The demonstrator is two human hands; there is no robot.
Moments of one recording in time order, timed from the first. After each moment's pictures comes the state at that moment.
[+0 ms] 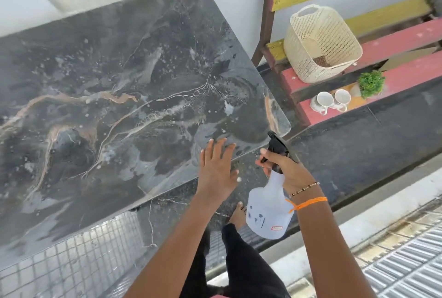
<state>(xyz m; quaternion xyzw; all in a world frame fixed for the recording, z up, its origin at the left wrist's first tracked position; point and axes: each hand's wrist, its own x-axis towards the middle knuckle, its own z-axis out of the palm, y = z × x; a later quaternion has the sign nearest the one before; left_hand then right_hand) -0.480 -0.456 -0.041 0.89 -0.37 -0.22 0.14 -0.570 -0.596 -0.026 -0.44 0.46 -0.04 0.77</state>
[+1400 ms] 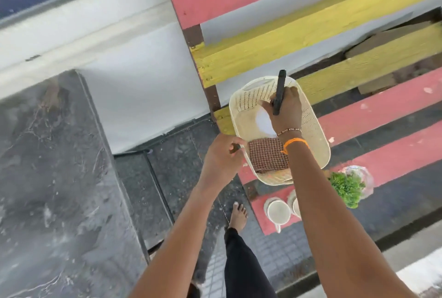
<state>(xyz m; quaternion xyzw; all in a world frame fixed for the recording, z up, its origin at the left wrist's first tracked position) -0.303 -0.938 -0.073 0.84 -0.20 -0.35 0.36 -0.330 -1.118 -0.121 -0.83 0.44 -0.11 0.34</state>
